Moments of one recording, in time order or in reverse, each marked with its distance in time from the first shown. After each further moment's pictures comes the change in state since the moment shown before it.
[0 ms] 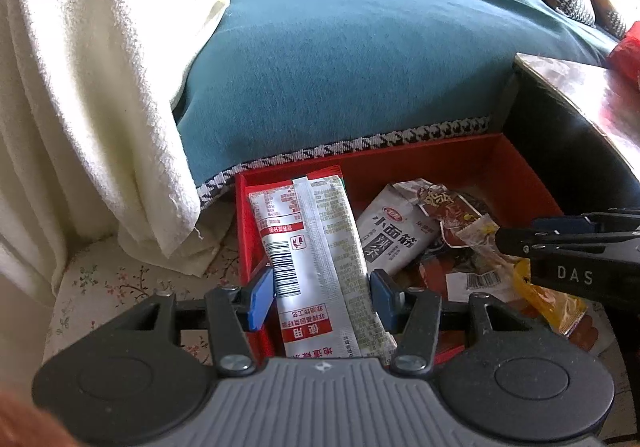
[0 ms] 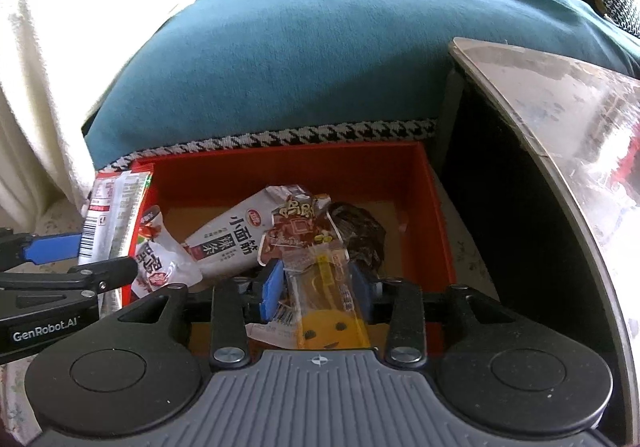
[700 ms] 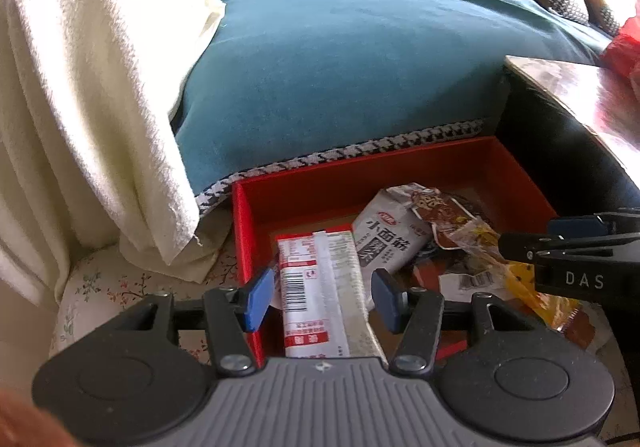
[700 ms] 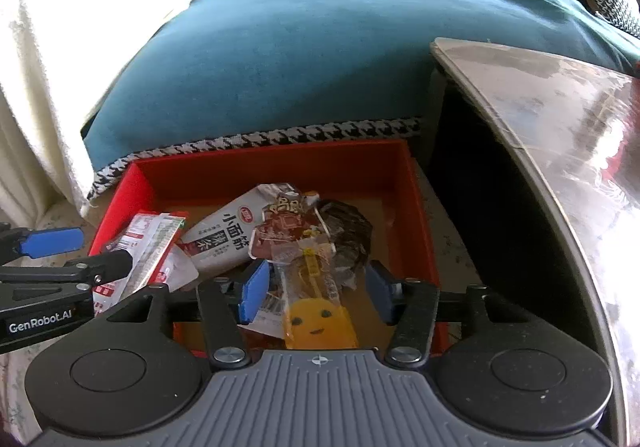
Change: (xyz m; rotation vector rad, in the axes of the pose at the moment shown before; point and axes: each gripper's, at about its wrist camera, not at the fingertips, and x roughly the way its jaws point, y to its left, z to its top) left arm -0.008 -0.006 -0.001 0.024 -0.021 -0.006; right arm -0.012 -0.009 -0.005 0.016 -0.009 -0.012
